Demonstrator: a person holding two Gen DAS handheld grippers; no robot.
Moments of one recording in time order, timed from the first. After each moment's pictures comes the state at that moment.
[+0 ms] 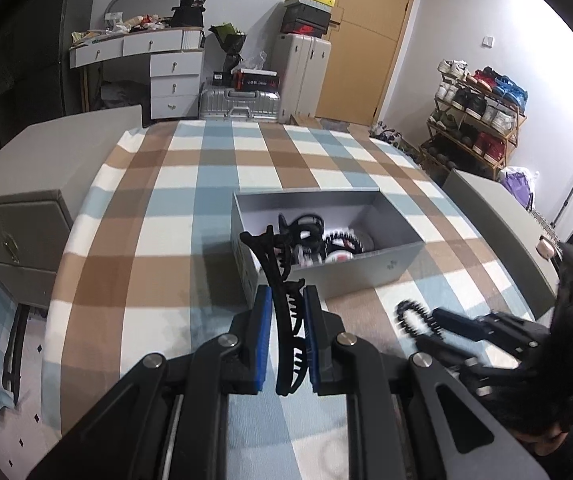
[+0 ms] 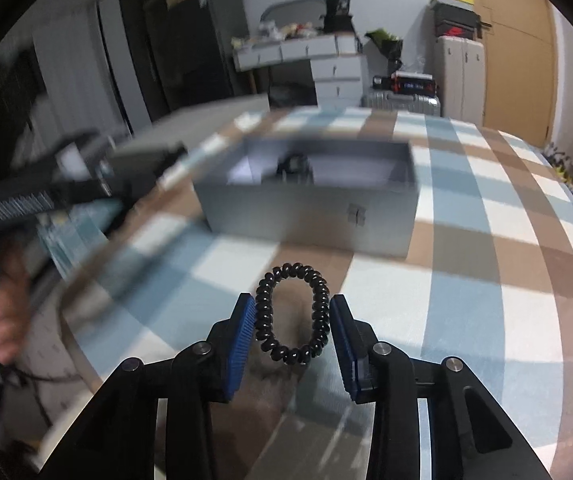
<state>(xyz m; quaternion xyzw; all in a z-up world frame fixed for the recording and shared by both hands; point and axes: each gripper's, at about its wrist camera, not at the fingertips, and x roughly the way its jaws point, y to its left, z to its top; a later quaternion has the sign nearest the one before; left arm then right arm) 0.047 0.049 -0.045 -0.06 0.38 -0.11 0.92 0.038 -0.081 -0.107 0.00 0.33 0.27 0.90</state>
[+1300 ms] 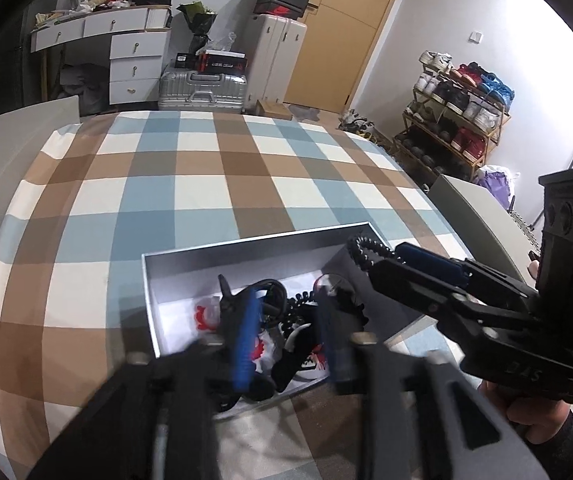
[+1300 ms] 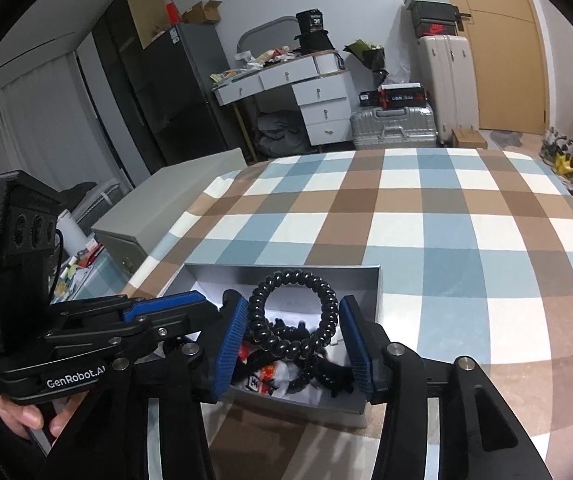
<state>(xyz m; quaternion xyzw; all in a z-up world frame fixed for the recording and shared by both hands) 0.120 0.019 -0.057 -0.08 0.40 -0.17 0.89 0.153 -0.083 -0.077 0.05 0.33 0.26 0.91</state>
